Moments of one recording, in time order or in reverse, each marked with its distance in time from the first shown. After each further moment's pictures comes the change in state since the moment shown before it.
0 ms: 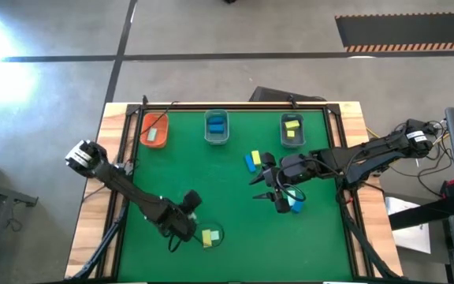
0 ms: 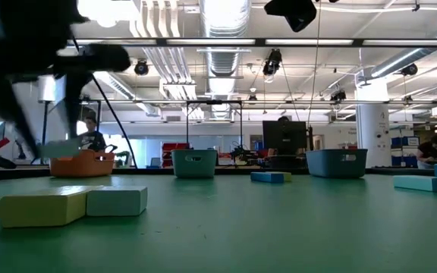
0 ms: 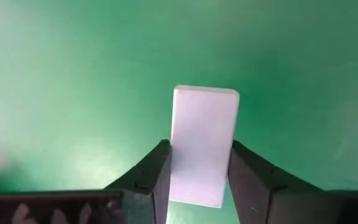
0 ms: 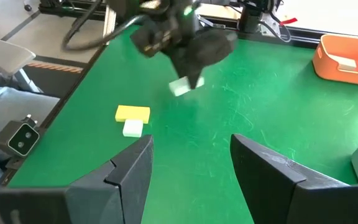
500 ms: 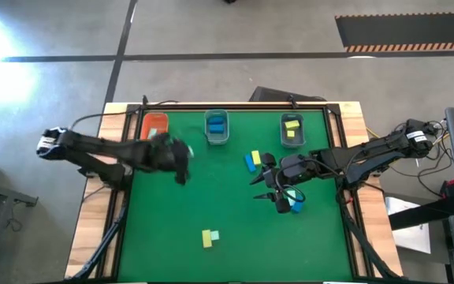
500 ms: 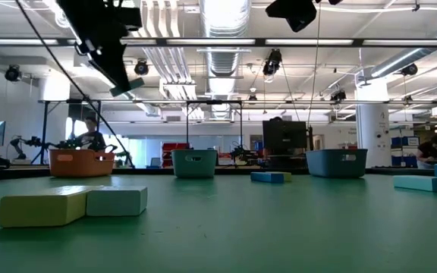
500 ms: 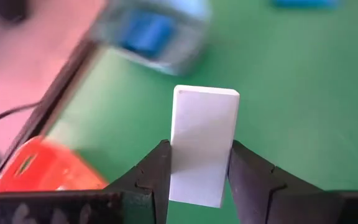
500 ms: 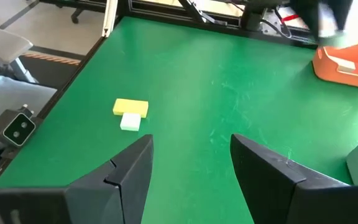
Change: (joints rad) left arm 0.485 -0.434 -0.023 -0.148 -0.256 -0.705; right arm 0.000 0.000 0.000 -0.018 0.000 -0.041
